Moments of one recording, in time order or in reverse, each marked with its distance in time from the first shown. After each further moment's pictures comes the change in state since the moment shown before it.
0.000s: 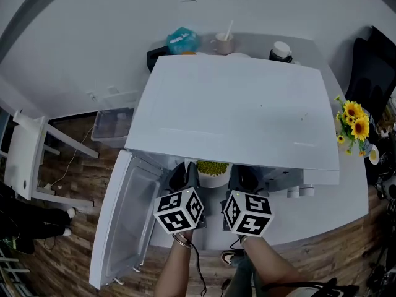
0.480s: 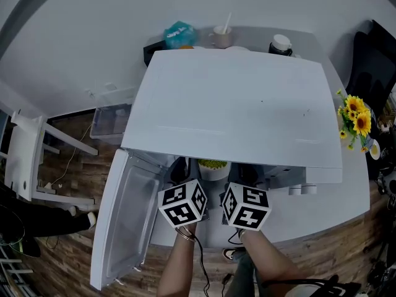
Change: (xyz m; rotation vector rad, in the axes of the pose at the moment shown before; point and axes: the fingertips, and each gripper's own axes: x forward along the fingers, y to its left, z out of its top) left arm 0.016 0.000 0.003 0.033 -0.007 0.042; right arm 0.014 -0.006 -0.003 -0.005 0.018 -0.048
